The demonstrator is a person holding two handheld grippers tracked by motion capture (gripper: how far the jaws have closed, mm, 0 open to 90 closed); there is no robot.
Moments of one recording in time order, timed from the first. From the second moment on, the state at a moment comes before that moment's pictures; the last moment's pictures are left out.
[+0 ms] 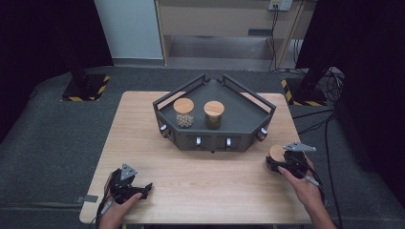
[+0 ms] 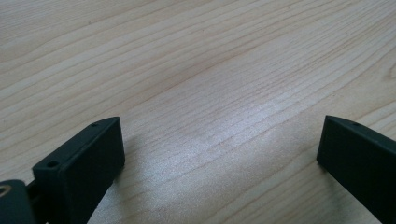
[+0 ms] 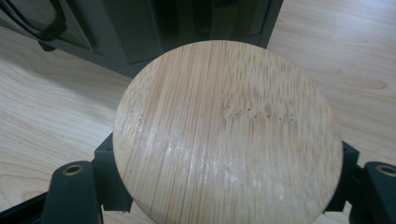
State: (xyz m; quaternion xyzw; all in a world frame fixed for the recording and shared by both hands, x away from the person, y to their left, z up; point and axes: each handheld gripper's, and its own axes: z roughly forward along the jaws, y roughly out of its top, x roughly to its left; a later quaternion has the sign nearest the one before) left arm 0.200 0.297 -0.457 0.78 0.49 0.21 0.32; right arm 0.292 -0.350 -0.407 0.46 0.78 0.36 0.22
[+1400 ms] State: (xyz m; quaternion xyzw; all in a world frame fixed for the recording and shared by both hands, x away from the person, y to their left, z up) left arm 0.200 0.297 -0.457 0.78 0.49 0.21 0.32; right arm 0.289 -0.329 -0.331 0.42 0.81 0.36 0.21
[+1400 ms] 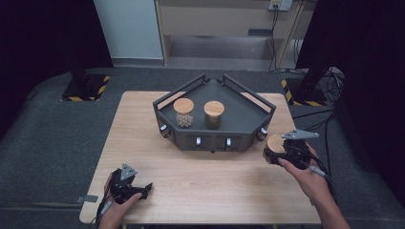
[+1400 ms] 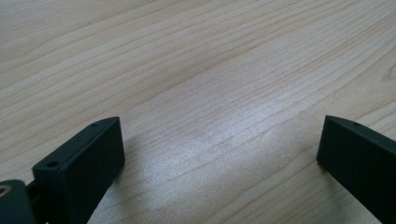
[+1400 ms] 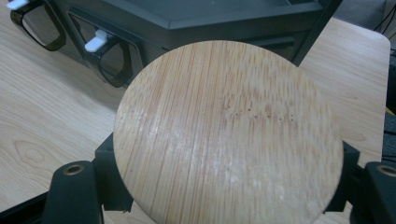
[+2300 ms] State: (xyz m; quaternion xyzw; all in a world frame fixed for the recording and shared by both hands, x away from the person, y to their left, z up) left arm 0.200 0.297 -0.457 0.78 0.49 0.21 0.32; right arm 0.305 -0.313 -0.293 0.40 0.82 0.36 0.21
